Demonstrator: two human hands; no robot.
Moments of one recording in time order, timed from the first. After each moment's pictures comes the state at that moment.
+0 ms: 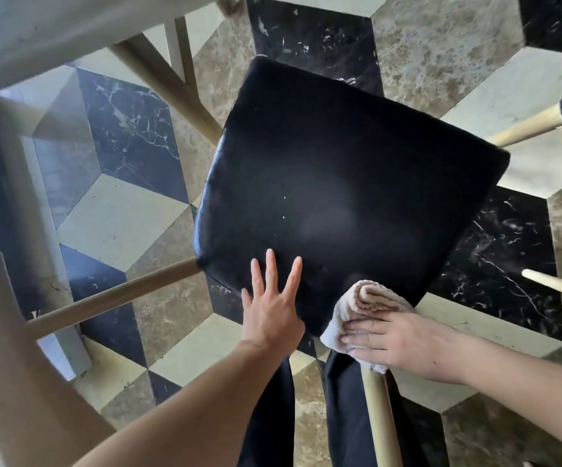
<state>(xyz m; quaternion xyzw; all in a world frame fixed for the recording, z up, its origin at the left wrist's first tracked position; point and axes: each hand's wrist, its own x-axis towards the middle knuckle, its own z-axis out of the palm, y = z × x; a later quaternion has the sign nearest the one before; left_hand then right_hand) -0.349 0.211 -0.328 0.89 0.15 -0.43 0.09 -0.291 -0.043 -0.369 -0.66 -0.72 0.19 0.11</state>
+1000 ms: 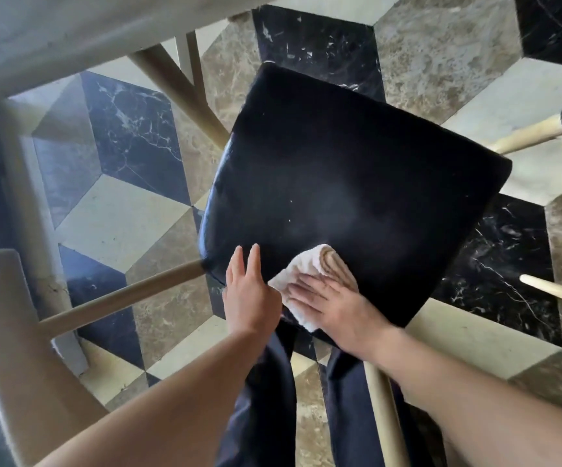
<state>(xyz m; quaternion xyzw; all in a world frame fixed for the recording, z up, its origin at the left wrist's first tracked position) -0.325 0.242 -0.317 0.86 0.37 -0.26 0.23 -0.299 0.062 -0.359 -0.80 -0.55 0.21 0.07</state>
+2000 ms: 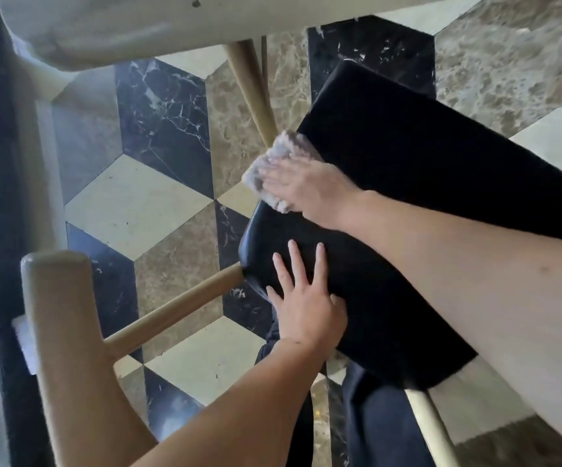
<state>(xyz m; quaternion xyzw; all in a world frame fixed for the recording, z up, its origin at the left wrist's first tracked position) -0.320 0.254 -0.343 0.87 0.28 -0.36 0.20 -0.125 0.258 -0.365 -0.79 -0.57 0.19 0.10</state>
